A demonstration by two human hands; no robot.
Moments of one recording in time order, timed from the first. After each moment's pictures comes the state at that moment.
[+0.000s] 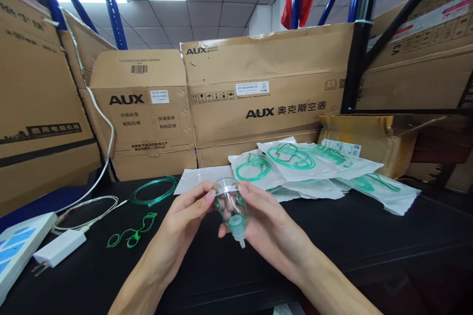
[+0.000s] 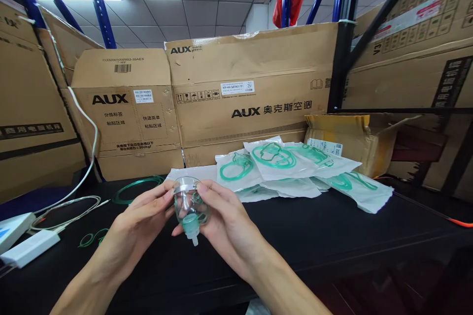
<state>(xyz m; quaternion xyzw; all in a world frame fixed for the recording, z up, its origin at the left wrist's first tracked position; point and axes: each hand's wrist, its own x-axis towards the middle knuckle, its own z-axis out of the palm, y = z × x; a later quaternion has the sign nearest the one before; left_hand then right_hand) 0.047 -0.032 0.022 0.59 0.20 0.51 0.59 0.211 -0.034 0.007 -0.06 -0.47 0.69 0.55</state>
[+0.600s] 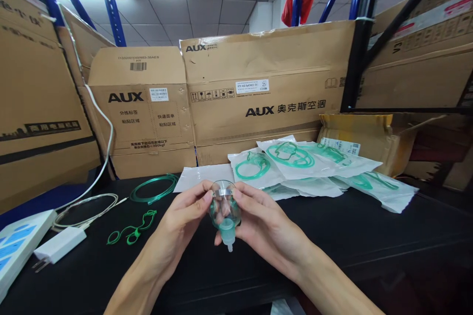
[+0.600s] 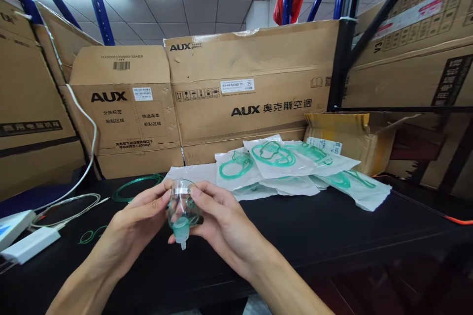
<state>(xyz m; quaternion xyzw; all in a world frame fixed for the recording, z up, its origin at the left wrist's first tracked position) 0.040 -0.032 0.021 0.60 0.21 0.48 0.60 0.211 -0.036 0.004 -0.07 -0.48 0.71 0.51</state>
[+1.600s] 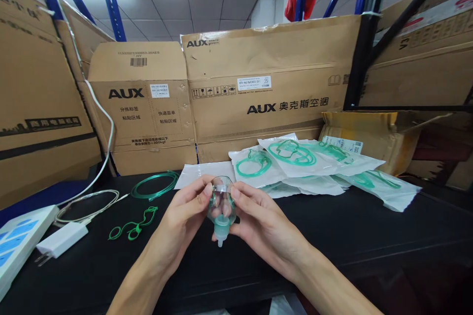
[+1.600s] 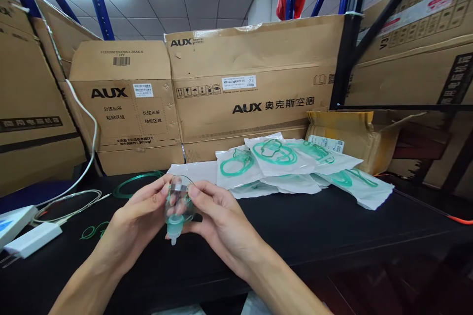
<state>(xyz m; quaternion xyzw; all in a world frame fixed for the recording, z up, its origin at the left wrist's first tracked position) 0.043 -0.034 0.021 0.57 0.17 0.51 0.62 0.205 -0.034 0.000 -0.08 -0.49 0.69 0.53</state>
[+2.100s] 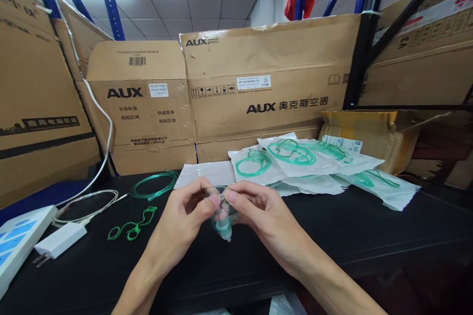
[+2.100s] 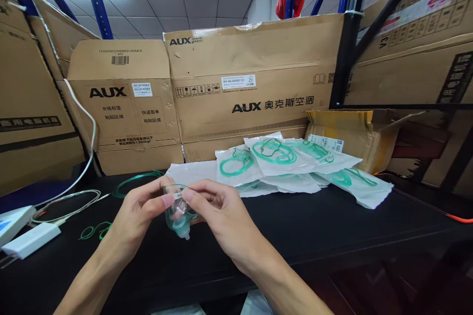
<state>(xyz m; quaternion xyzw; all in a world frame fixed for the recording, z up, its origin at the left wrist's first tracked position) 0.036 -0.027 0.015 0.73 0.28 0.50 0.39 0.213 -0.039 0.009 -0.20 -0.58 0.57 0.54</state>
